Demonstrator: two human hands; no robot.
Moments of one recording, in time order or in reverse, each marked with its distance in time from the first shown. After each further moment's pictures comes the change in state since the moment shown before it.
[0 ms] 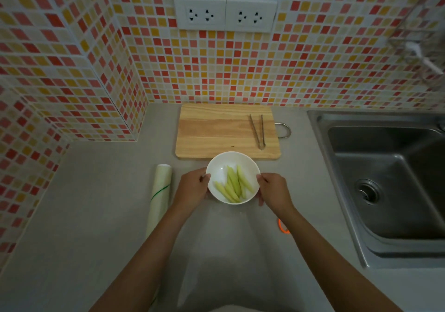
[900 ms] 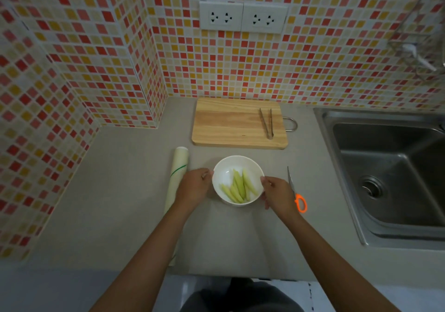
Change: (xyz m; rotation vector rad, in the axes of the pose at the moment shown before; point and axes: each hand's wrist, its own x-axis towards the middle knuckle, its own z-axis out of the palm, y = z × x) left_hand -0.061 -0.026 -0.016 0.110 0.089 -0.030; right_hand -0.070 0.004 0.015 0.086 0.031 0.028
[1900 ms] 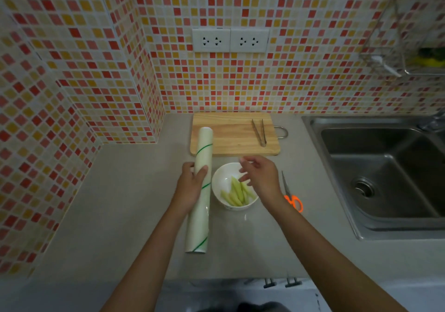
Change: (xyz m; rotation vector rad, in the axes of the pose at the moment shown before) left_hand -0.023 0.024 -0.036 -0.401 0.058 -0.048; right_hand -0.021 -0.079 0.004 0.379 0.078 -0.071
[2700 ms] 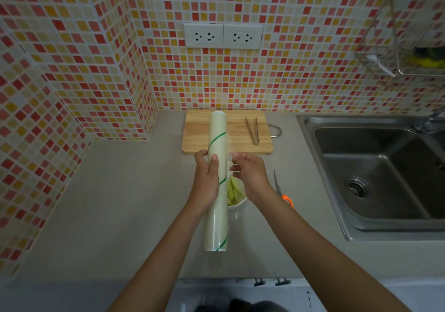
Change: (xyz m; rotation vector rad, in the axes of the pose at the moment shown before) left_hand -0.021 0.046 0.058 -0.112 -0.004 0.114; right_hand 0.012 -0.010 0.001 0.390 -0.068 0.208
